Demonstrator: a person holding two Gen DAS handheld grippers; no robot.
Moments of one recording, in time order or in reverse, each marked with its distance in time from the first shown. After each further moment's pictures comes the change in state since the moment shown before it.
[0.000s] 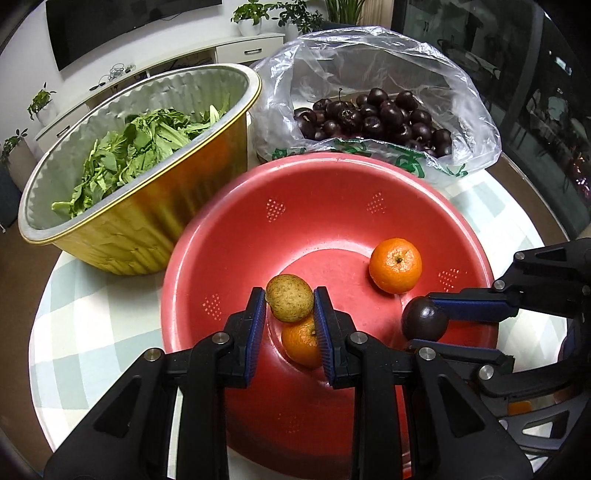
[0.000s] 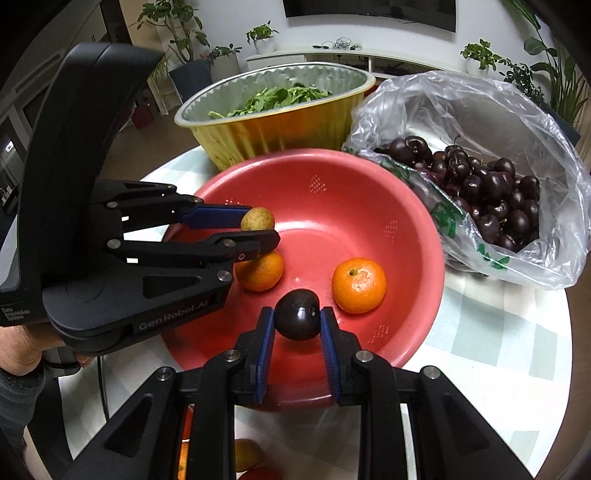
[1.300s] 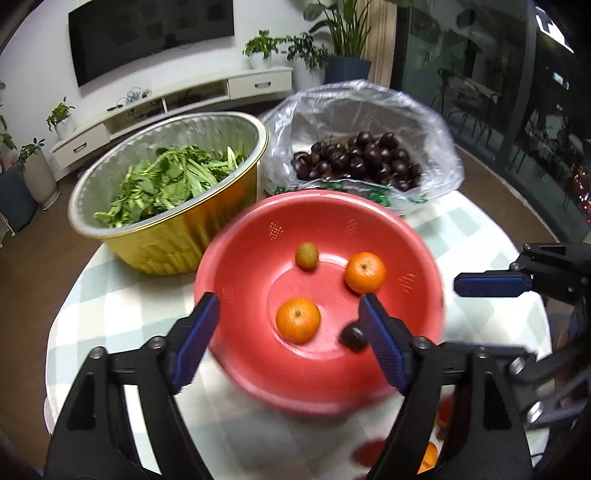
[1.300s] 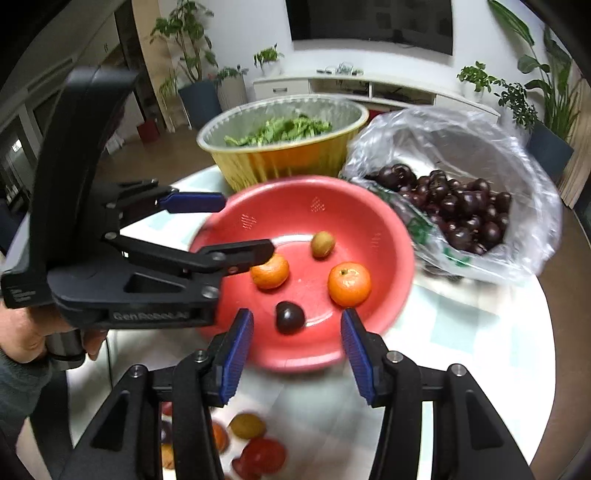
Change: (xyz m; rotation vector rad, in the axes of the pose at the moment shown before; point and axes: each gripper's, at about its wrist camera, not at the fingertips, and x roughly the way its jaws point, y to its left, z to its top) left arm -0.079 -0.010 -0.025 -0.023 -0.147 0.022; right arm -0.049 0.005 -0.022 -0.015 -0.121 0.005
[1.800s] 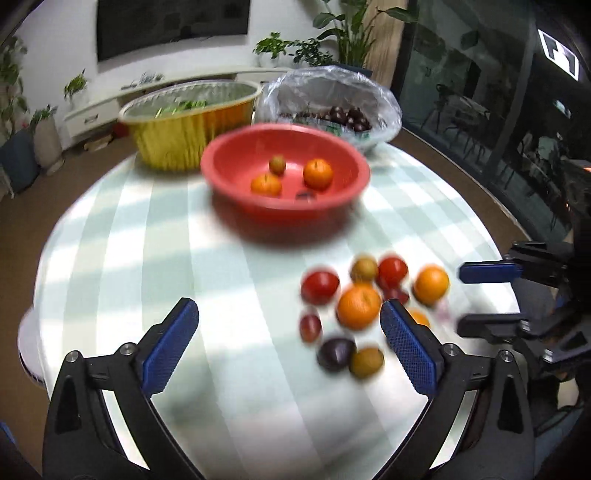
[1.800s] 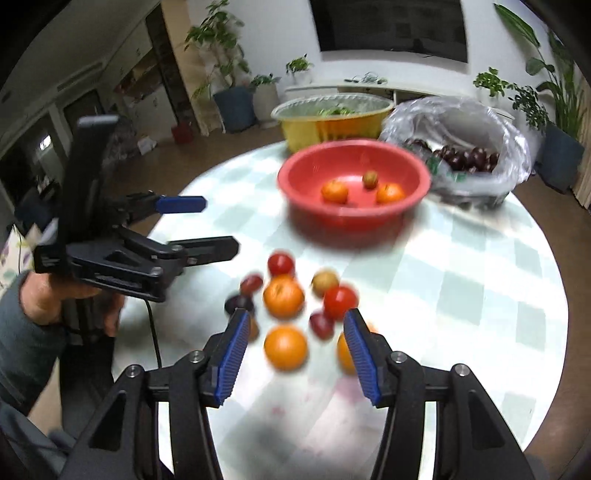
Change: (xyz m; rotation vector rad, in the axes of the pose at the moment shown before) left arm -0.098 -0.035 -0.154 -0.116 -0.007 -0.044; right arm -0.066 0.047 -0.113 -0.047 -0.015 0.096
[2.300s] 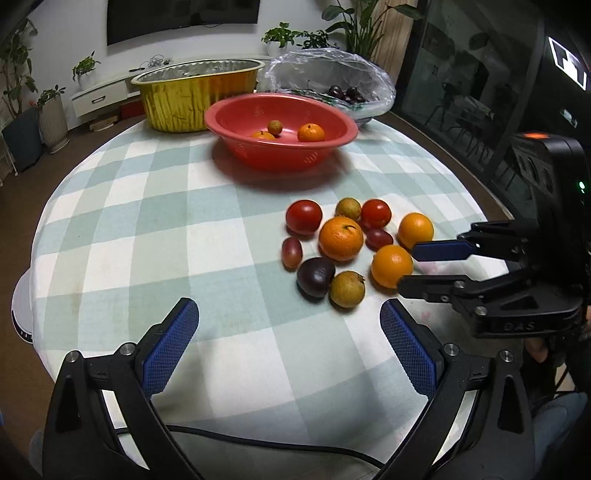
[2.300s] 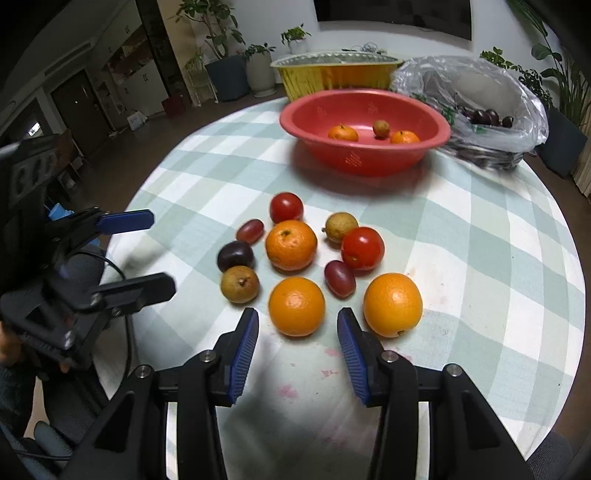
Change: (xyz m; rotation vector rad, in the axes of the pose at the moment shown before) left arm -0.012 -0.017 -0.049 -0.027 0.037 0.004; right arm 0.034 0.010 -0.022 0.014 0.117 -0.028
